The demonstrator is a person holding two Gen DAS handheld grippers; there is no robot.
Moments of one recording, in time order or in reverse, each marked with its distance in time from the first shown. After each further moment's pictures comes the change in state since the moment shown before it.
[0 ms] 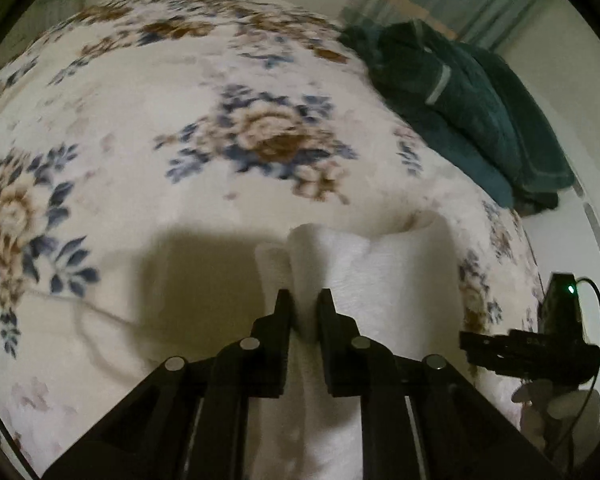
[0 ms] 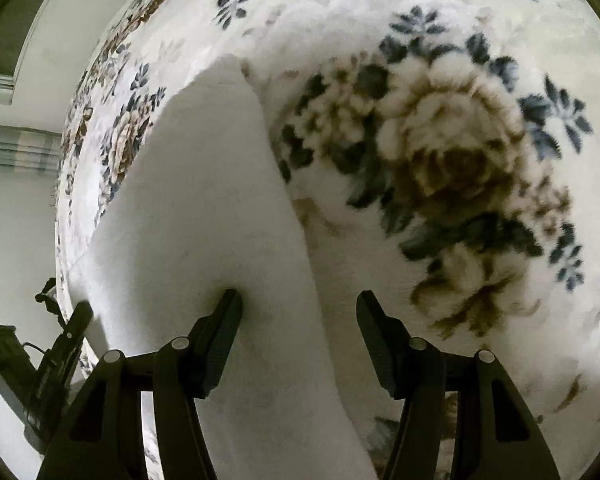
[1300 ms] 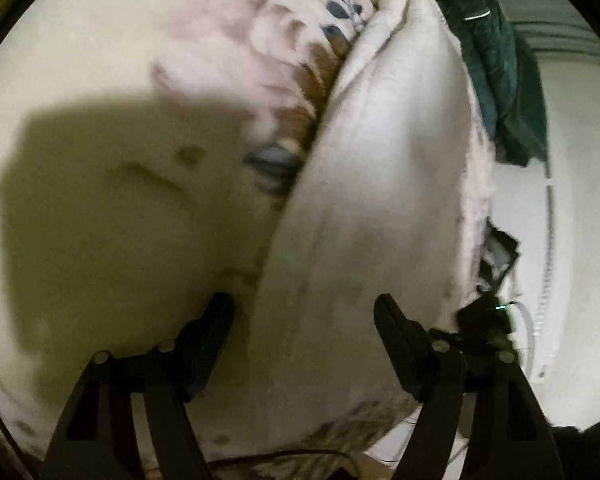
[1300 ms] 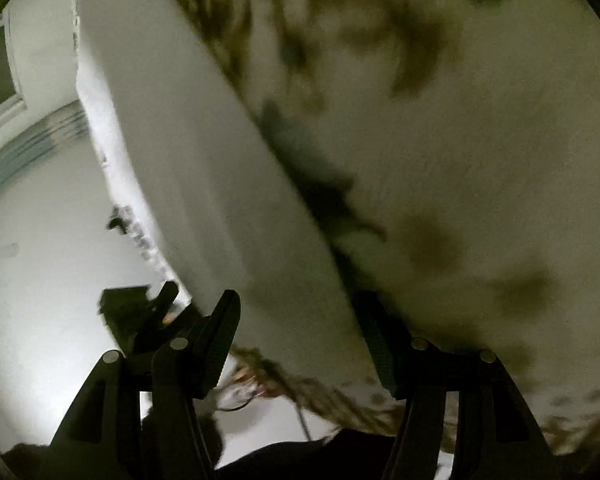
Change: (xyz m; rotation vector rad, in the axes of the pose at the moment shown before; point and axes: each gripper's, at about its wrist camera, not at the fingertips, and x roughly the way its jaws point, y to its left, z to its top) left arm -0.114 0.070 -0.295 -0.377 0.412 -0.273; right arm 0.031 -0.132 -0.335 0.242 0.486 0.391
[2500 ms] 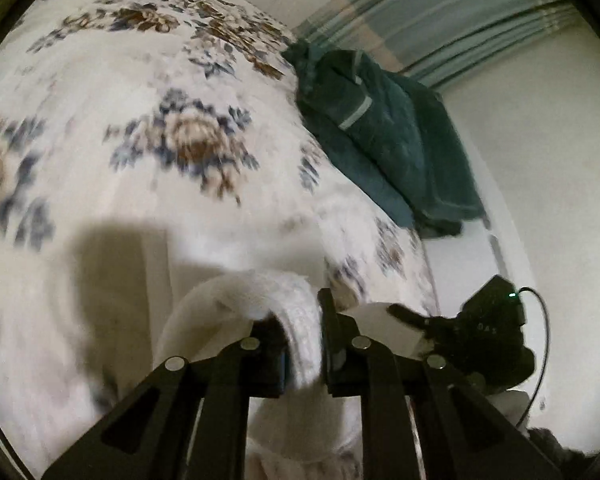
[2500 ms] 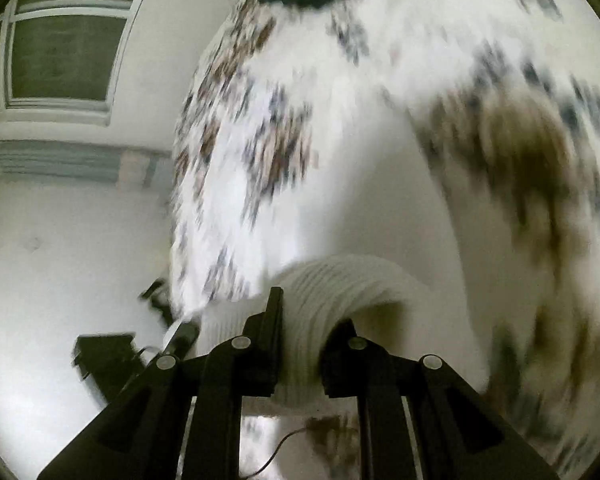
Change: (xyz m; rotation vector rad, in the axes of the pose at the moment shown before) left arm -0.027 -0.205 0.252 0.332 -0.340 -0.086; right arm -0.135 0.327 0.197 -0.346 -0.512 -0.013
